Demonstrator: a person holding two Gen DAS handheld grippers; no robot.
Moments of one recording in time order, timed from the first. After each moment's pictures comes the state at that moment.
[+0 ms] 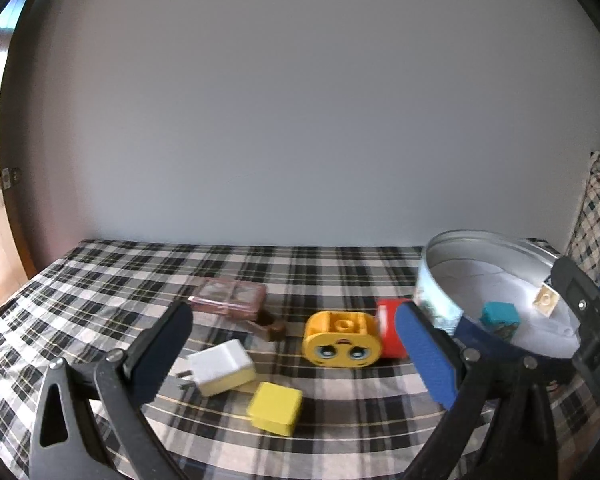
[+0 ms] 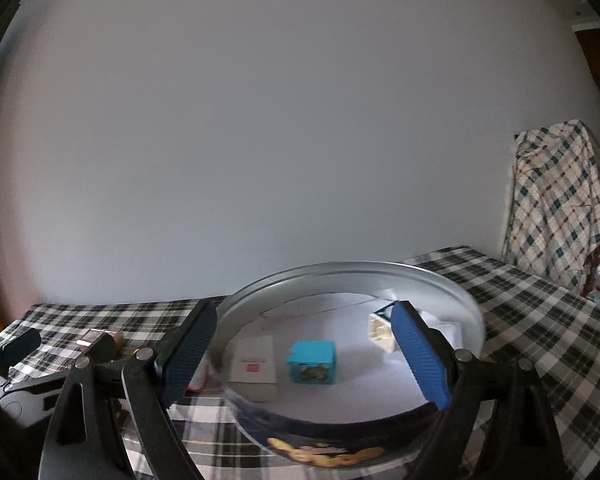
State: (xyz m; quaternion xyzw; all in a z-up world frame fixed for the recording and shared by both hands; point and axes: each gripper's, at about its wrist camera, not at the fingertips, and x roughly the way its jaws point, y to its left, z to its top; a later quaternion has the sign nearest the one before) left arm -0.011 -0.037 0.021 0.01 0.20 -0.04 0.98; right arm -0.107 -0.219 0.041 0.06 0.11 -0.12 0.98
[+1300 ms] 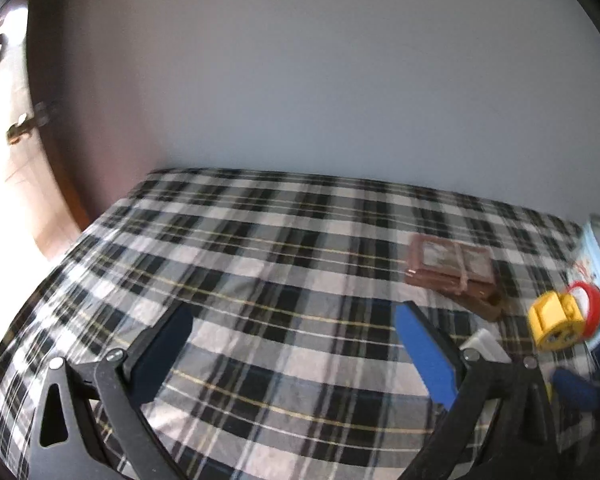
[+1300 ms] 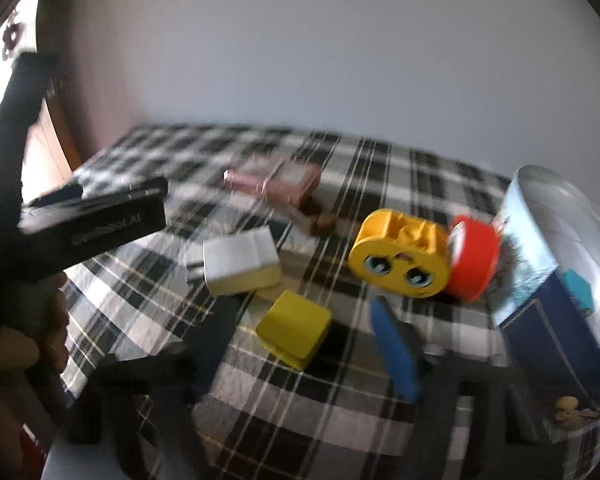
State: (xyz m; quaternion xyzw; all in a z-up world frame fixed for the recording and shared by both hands) left arm 0.074 0.109 -0.009 0.00 0.34 0.06 0.94; right arm -0.009 -0.043 -0.025 -0.04 0.40 0.11 0.91
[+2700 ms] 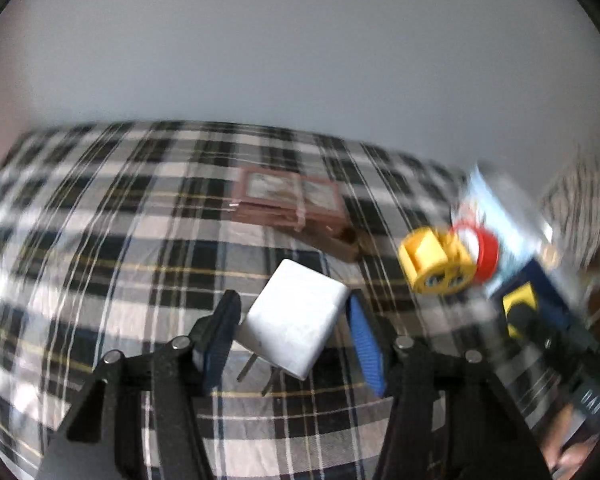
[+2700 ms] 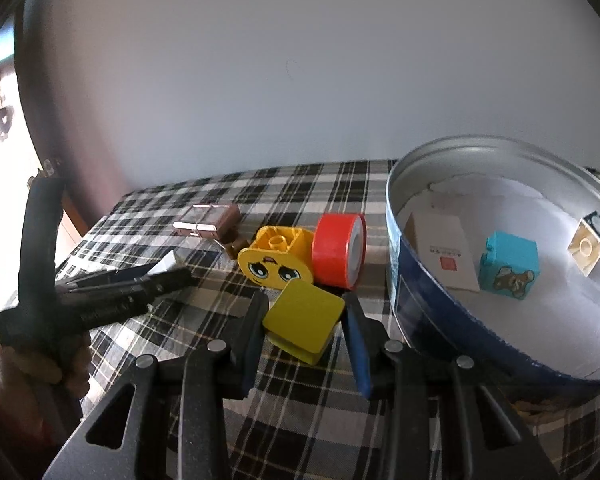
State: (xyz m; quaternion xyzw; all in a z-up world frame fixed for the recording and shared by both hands) left arm 0.066 0.074 -0.024 -0.08 0.41 -0.15 0.90; right arm -0.041 -0.165 -0.001 0.07 0.33 0.11 0.93
